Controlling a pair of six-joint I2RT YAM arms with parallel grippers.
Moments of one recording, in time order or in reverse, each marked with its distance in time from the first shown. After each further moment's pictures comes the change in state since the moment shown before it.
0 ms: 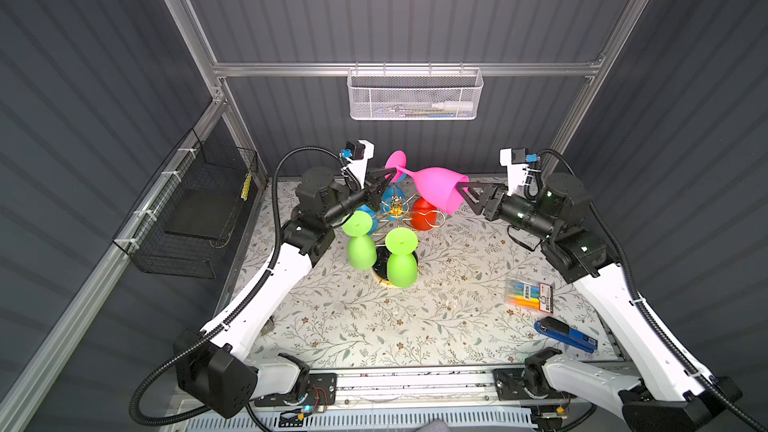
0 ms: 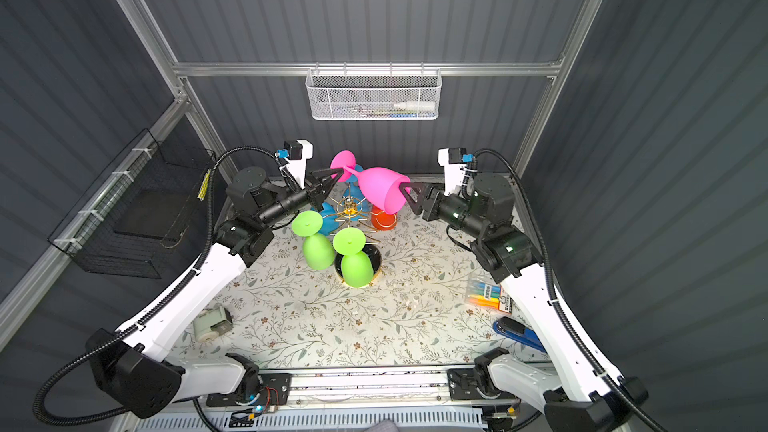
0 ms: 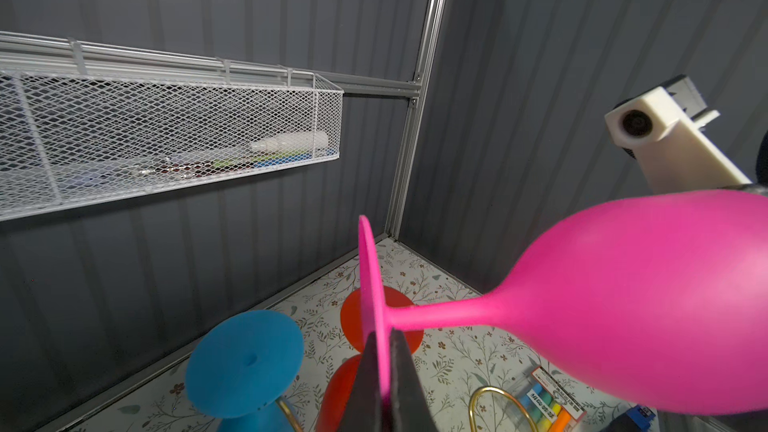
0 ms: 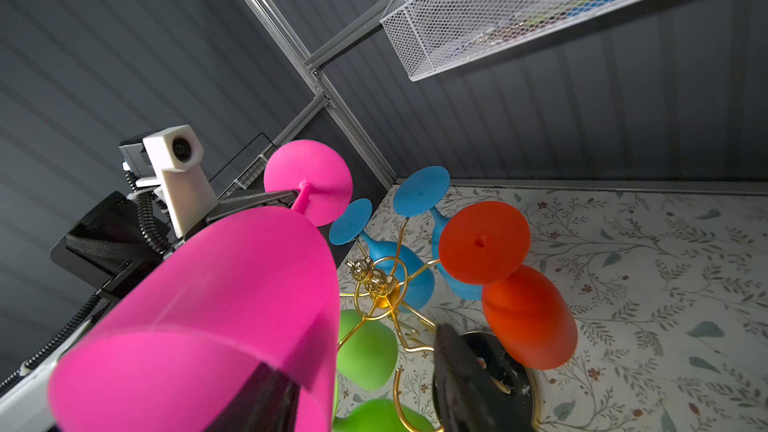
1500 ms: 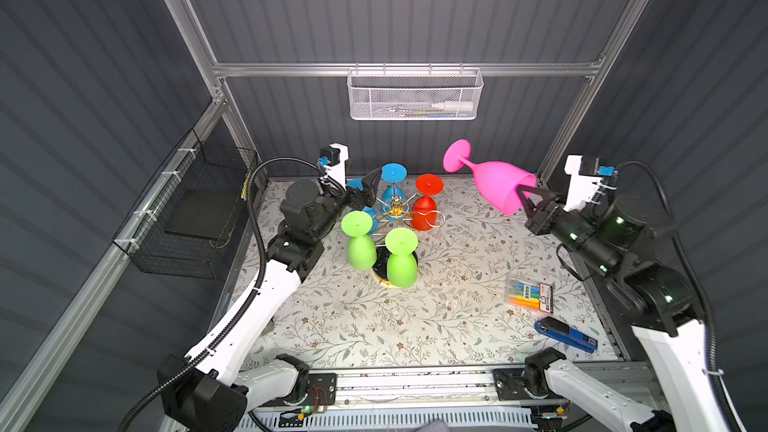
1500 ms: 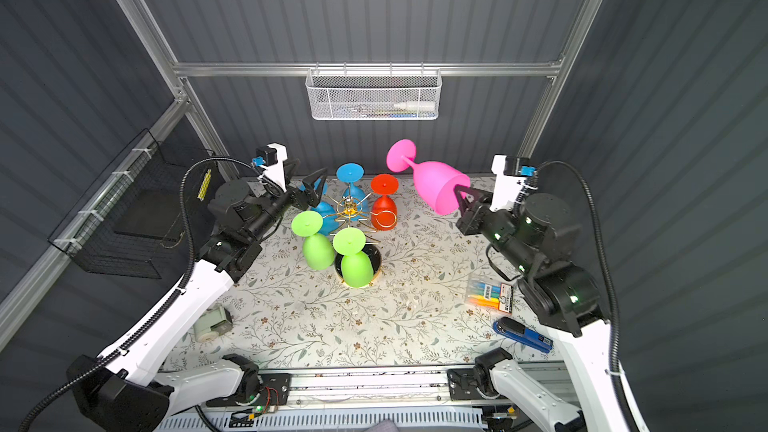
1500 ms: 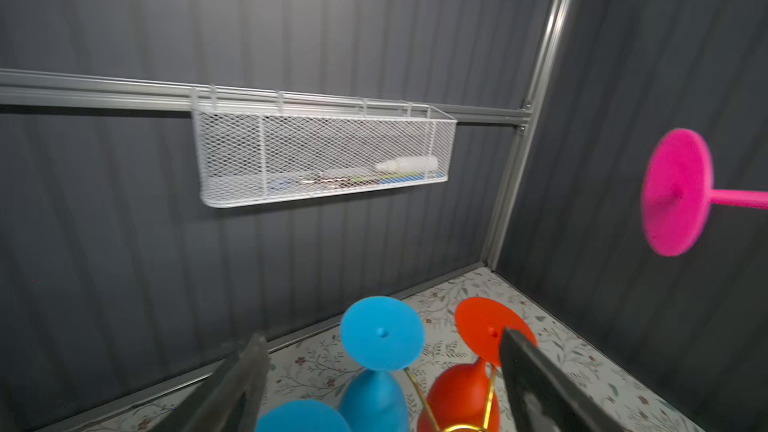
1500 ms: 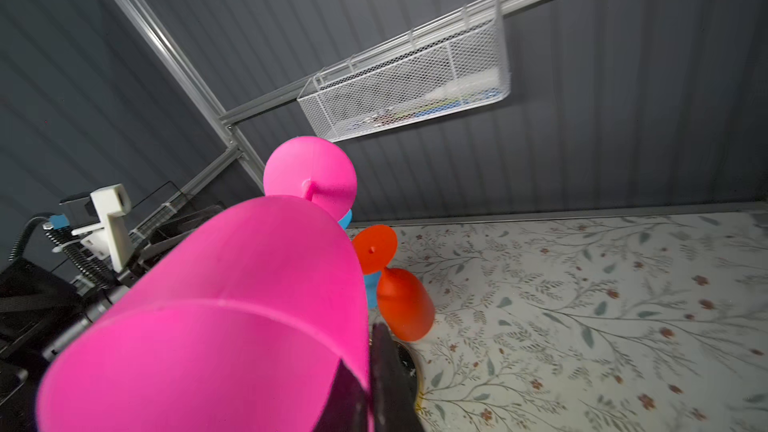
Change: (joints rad) left arm 0.063 -0.142 -0.130 0.036 -0.338 0.066; right arm -0.039 -0.240 0.191 -0.431 0.397 -0.163
